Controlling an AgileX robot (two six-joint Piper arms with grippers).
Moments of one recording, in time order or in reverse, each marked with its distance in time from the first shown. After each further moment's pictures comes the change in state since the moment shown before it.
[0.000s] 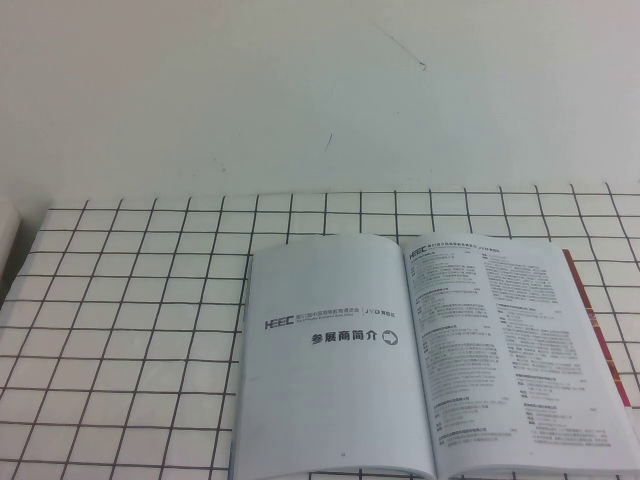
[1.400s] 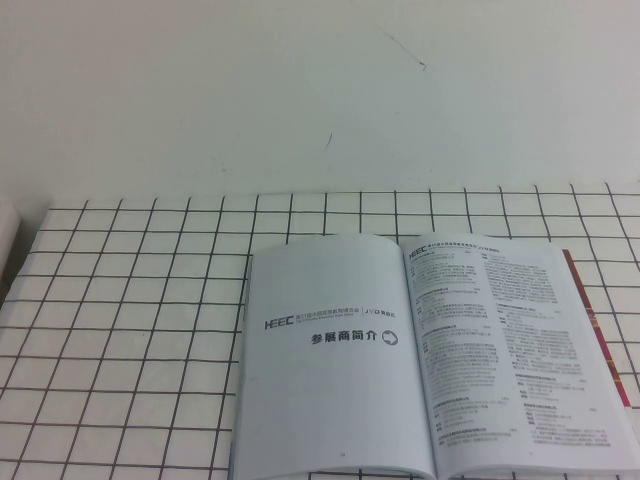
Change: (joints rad) right arm 0.000 0.086 -0.614 -0.431 -1.037 0.742; left arm 0.000 -0.004 -0.400 0.120 -0.877 -0.420
